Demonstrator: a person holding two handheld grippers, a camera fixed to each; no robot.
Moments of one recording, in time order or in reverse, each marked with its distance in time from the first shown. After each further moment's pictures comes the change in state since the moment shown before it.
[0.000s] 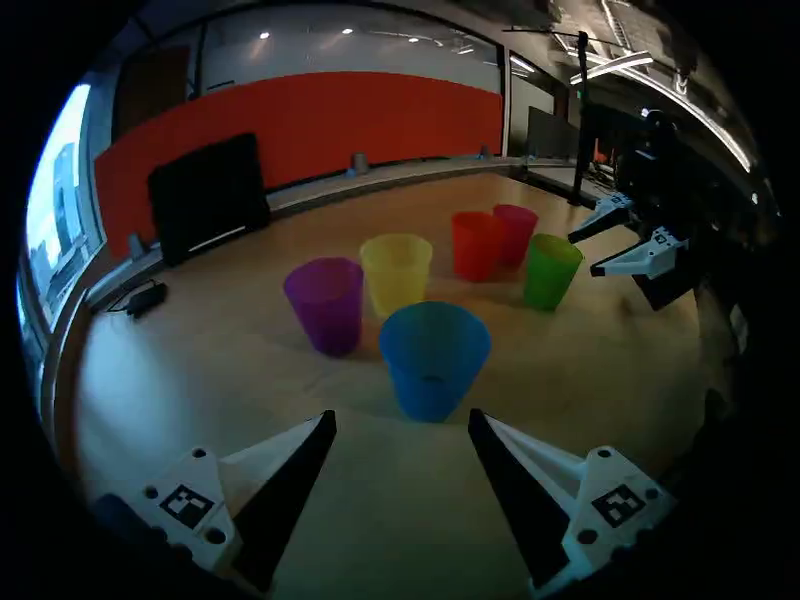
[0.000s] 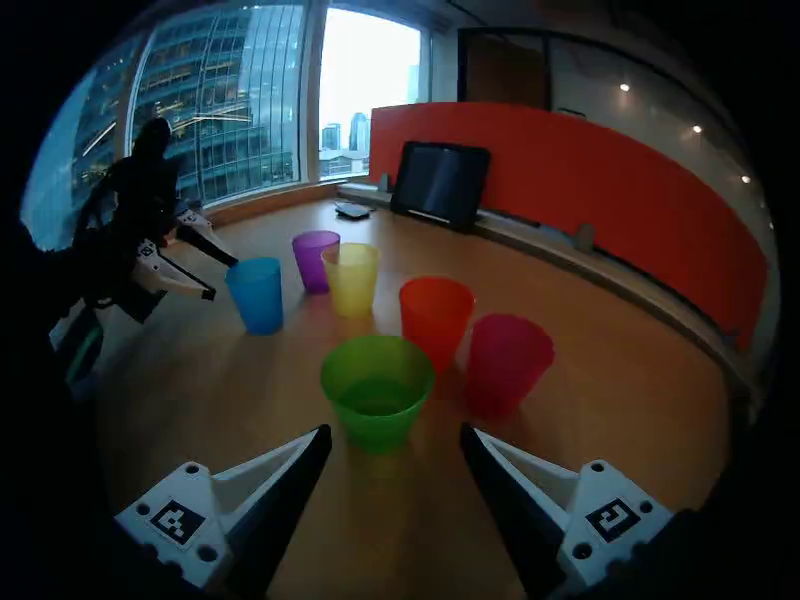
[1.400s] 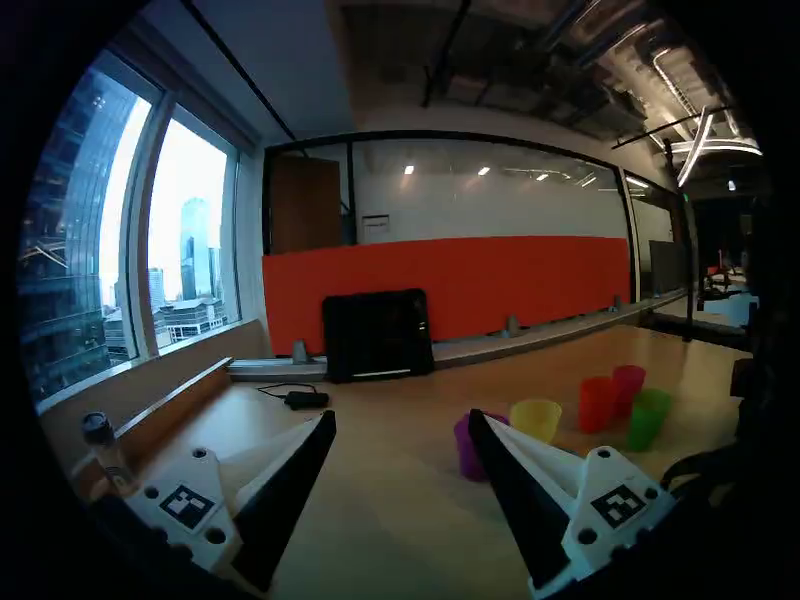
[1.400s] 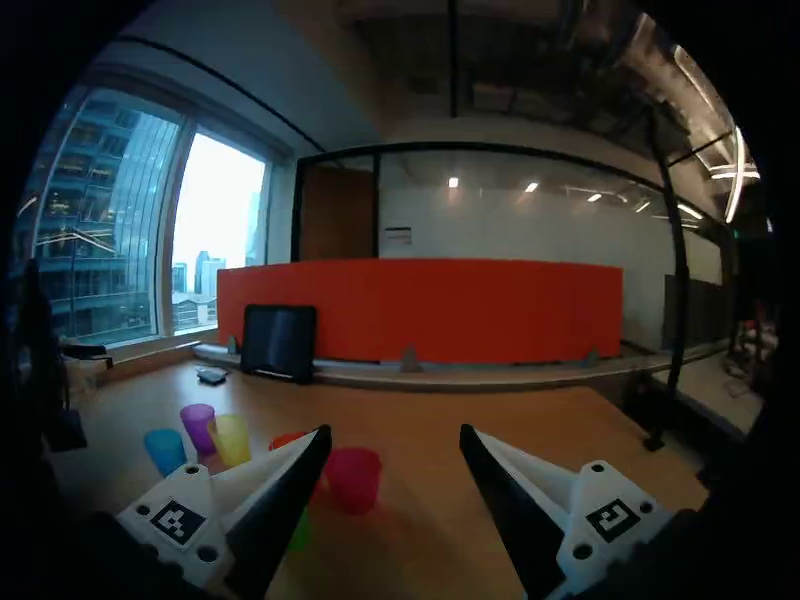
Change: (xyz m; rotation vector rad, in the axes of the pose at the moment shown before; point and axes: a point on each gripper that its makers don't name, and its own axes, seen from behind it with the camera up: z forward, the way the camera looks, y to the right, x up) left arm 0.081 -0.084 -0.118 0.542 0.535 -0.111; right arm 0.097 0.078 -0.115 -0.578 0.512 0.209
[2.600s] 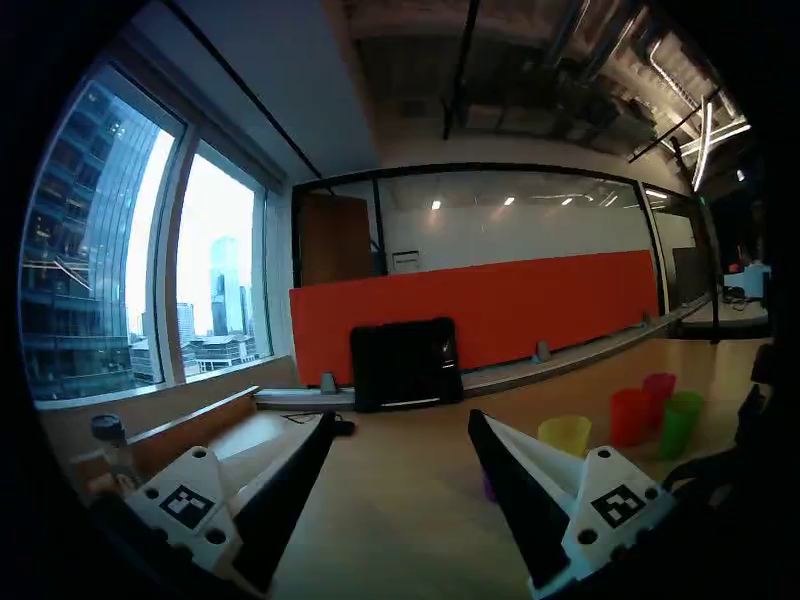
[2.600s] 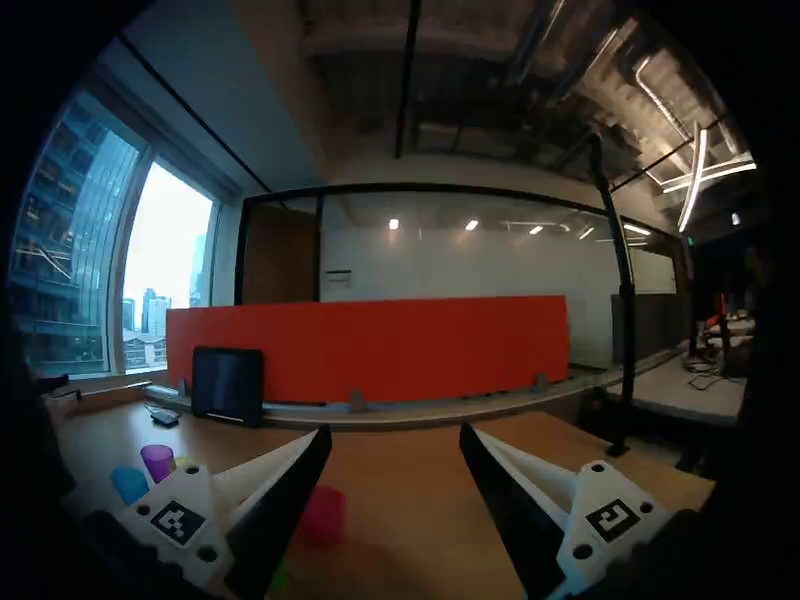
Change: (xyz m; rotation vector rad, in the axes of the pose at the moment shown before) left arm -0.005 -0.003 0.011 0.121 0.134 0.023; right arm 0.013 0.022 -0.002 -0.188 0.124 0.032
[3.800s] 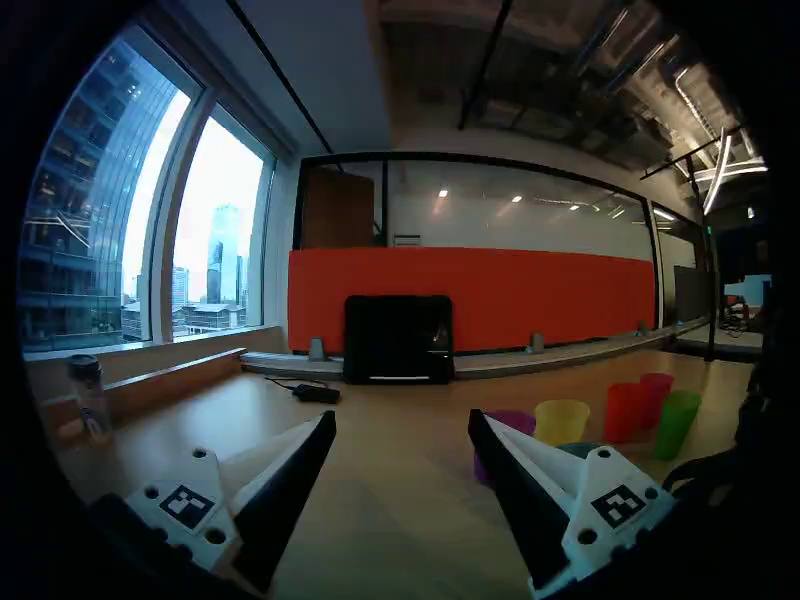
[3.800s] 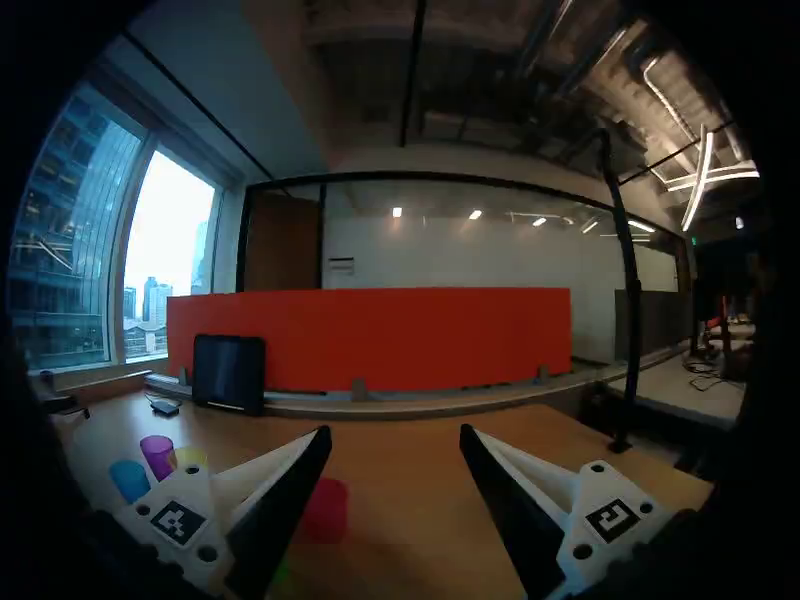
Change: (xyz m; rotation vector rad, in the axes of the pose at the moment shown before) left arm -0.048 0.004 0.007 -0.019 -0.053 -0.106; right arm -0.007 -0.009 0.005 0.007 -0.035 -0.018
